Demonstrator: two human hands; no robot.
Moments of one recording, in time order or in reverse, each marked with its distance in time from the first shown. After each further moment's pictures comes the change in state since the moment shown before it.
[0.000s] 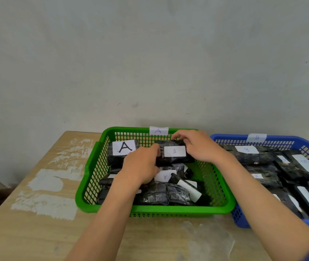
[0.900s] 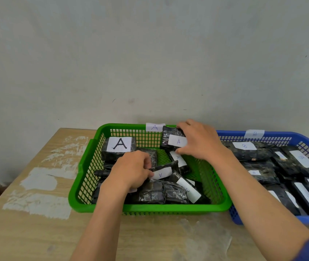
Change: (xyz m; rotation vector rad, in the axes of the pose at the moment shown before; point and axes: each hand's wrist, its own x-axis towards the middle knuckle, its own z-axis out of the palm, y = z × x) left_hand -0.016 -0.011 0.004 -0.238 -0.029 -0.127; right_hand -0.002 -0.003 -0.002 -0.534 0.150 -0.009
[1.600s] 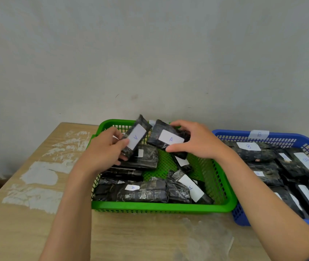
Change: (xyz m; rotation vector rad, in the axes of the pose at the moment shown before) left_hand -0.005 -0.045 -0.044 -0.572 0.215 -0.100; right_hand -0.001 0.000 0.001 0.703 -0.119 -0.020
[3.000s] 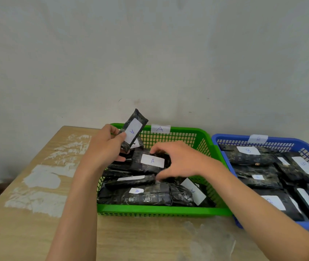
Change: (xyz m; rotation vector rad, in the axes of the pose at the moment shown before) left_hand 0.008 0.006 -0.005 -0.197 0.130 -0.059; right_hand -0.014 -0.056 0.031 -0.290 -0.332 -0.087
